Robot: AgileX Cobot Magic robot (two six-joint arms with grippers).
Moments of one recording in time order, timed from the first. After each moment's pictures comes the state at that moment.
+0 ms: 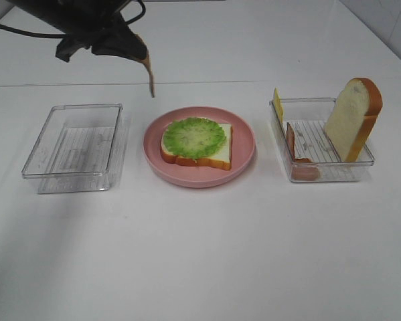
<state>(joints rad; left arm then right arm) -0.23 2.02 -1.66 -0.88 0.82 0.28 0.01 0.00 -0.50 0.15 1.07 -0.08</state>
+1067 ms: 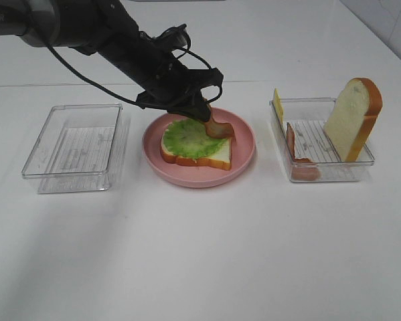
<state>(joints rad) -0.43 2.33 -1.86 -0.73 0.75 0.29 0.01 0.00 -0.50 0.15 1.07 -0.08</state>
